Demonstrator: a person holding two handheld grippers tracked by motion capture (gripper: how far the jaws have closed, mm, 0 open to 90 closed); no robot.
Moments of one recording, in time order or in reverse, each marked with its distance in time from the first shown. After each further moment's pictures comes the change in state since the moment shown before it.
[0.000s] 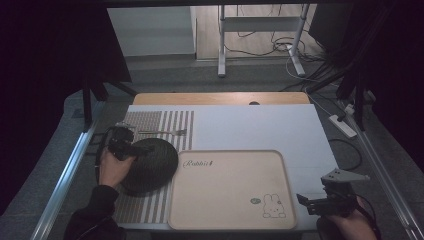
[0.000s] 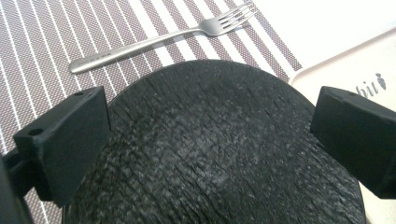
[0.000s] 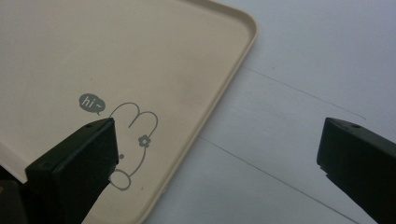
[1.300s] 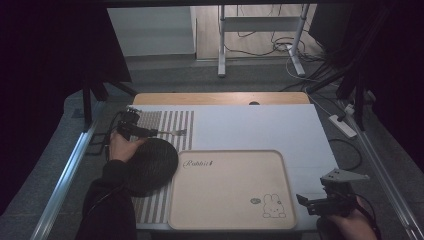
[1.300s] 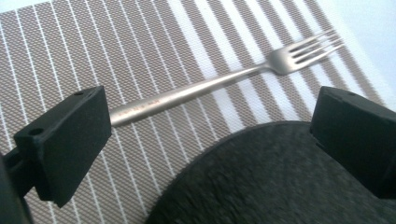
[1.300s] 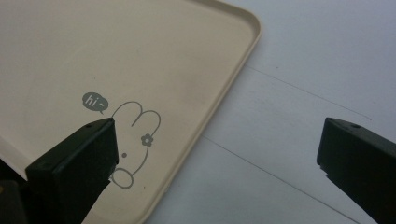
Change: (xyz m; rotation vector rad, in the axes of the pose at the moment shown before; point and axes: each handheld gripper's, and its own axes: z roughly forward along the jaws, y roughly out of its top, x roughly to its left) left arm 0.046 0.046 0.055 0.086 0.056 -0.041; right arm 0.000 0.000 0.001 0.004 0.014 -0.001
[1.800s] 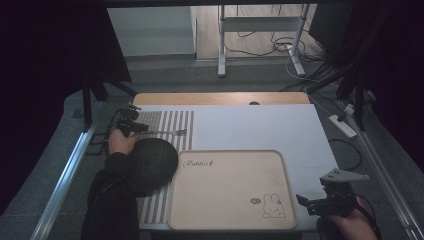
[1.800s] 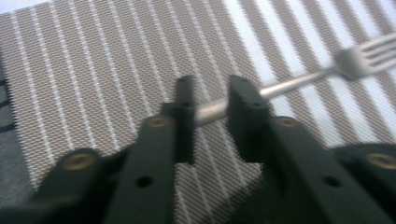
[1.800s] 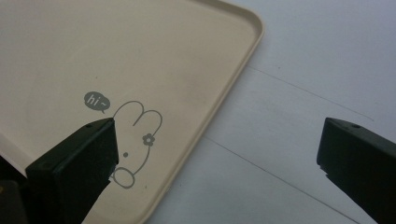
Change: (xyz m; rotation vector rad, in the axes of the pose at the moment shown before) left arm 0.024 0.010 0.021 0.054 0.083 -0.029; right arm 0.000 0.000 0.000 0.001 0.008 -0.002
